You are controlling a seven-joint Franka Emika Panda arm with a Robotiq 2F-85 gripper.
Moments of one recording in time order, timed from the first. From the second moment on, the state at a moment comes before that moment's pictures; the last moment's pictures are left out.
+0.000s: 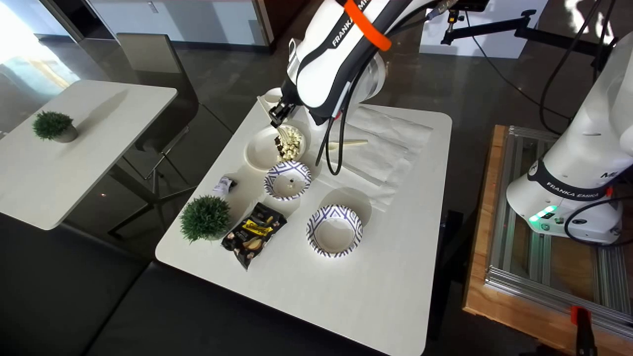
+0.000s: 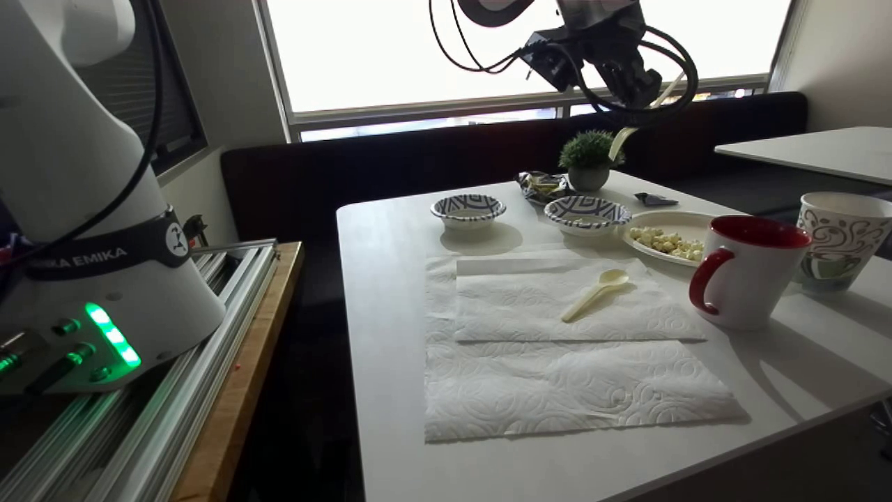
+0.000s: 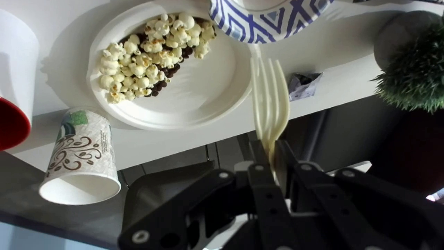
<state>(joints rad) -0.02 0.27 0.25 -2.25 0.56 3.20 -0.25</state>
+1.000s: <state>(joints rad) -0.02 0.60 0.23 -2.02 0.50 3.43 -0.23</state>
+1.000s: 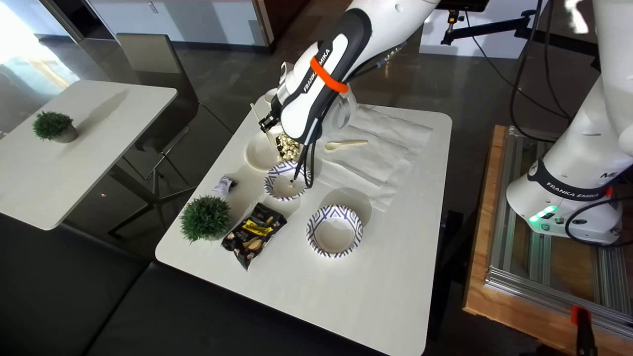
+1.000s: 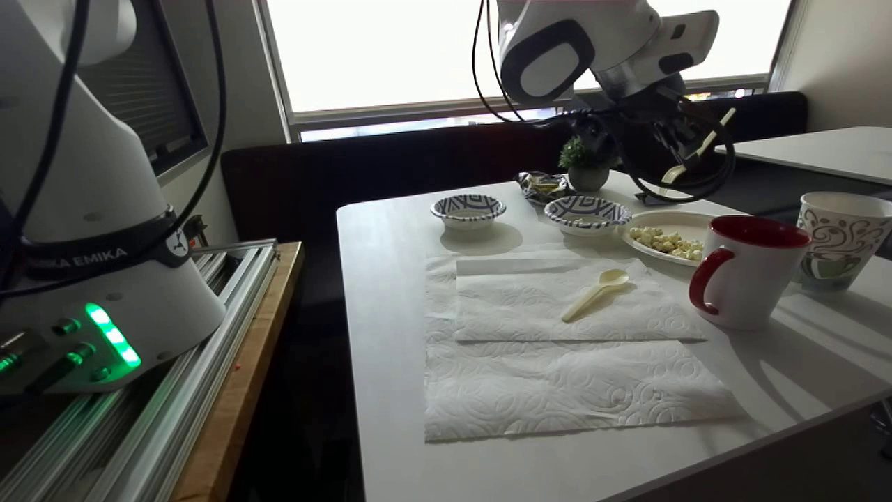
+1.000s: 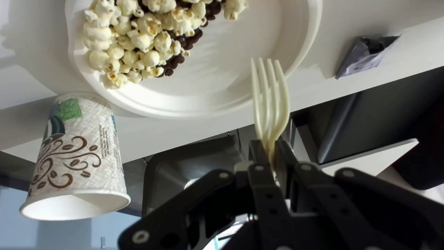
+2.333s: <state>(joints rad) 0.24 0.71 -0.07 -1.93 0.36 3.37 0.02</state>
